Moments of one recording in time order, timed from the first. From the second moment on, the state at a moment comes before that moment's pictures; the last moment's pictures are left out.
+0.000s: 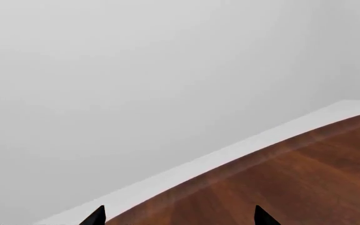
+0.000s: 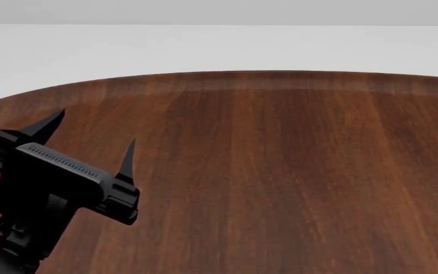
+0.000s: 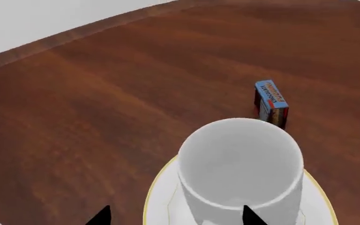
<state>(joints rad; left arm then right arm) -0.55 -0.31 0.41 0.21 -0.18 -0.48 -0.10 -0.75 0.18 -0.18 -0.19 0.41 -0.51 0.80</state>
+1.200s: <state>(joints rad) -0.51 -0.36 0.35 0.30 -0.22 -0.49 -0.14 -0.69 0.49 -0.24 -0.76 0.05 -0.03 1.09</state>
